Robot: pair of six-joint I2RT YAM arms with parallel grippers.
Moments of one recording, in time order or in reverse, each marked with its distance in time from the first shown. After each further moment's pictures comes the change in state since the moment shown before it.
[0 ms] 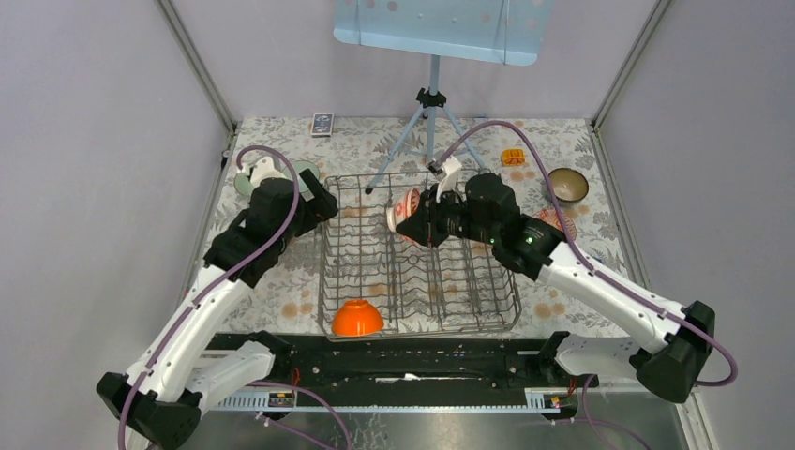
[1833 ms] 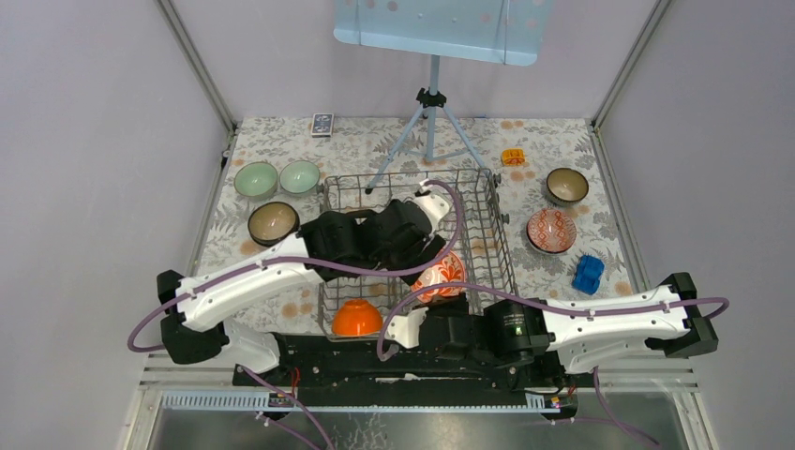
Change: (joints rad) left arm -0.730 0.479 0.534 -0.364 -0.007 0.492; right arm 0.822 -0.042 -0.037 -0.660 0.941 -0.830
